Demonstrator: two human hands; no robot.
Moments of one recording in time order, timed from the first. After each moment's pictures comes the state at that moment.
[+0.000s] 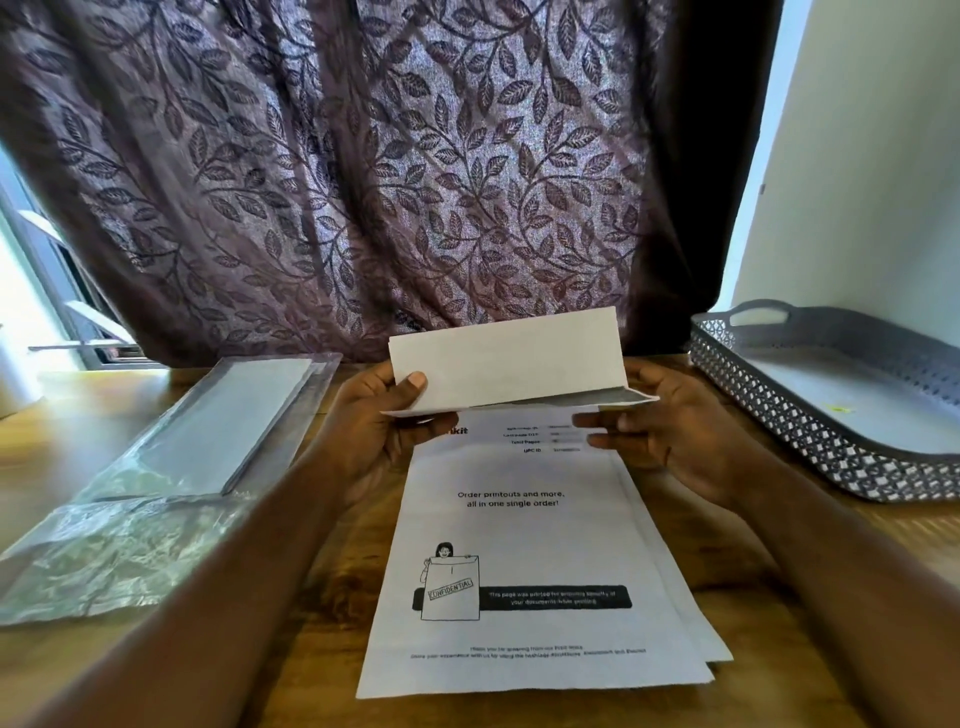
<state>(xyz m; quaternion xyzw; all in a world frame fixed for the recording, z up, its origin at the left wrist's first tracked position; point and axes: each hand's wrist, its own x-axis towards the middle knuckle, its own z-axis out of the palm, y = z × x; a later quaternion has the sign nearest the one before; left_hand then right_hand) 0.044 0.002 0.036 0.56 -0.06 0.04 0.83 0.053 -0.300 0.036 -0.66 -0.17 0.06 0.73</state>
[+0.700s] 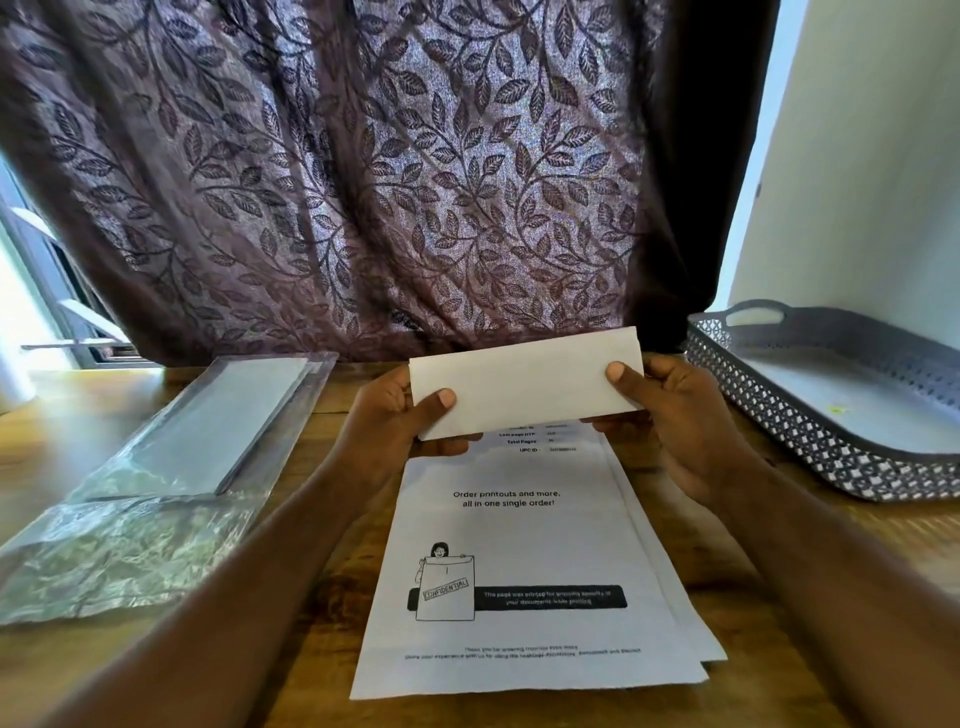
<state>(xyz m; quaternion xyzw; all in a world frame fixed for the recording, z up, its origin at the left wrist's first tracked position) 0.038 -0.011 0.035 0.67 -0.12 0.05 0.73 0.051 -0.286 0.037 -0.66 -0.11 -0.11 0.73</state>
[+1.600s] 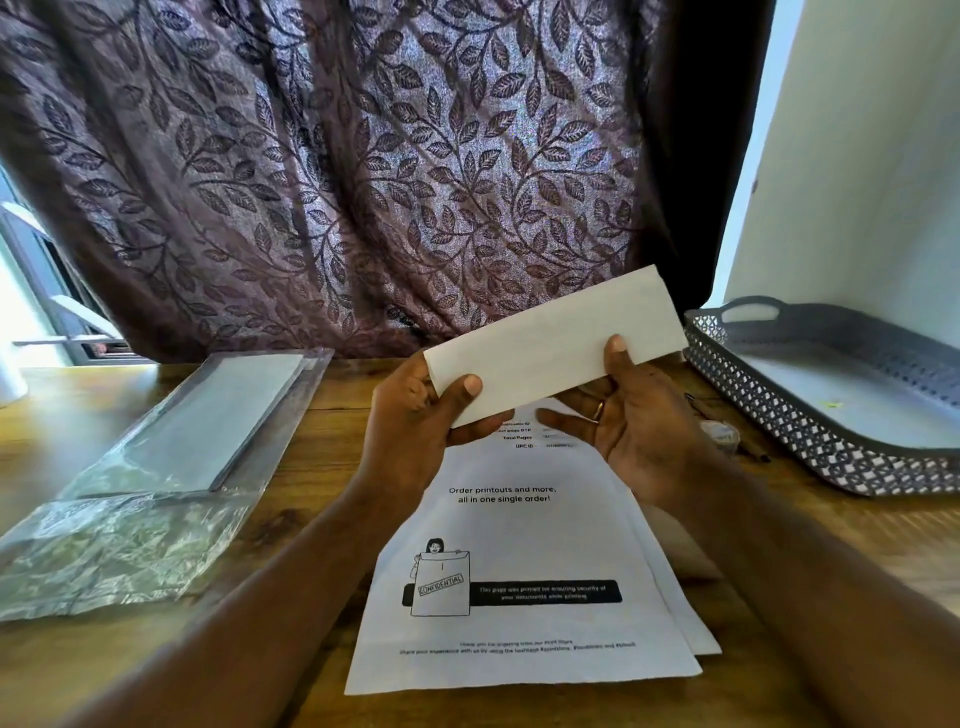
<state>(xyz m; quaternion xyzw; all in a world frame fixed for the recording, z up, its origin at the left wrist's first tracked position) 0.014 -0.051 0.045 0.62 -0.15 0.15 0.76 0.039 -0.254 0.043 -0.49 -0.11 0.01 0.86</state>
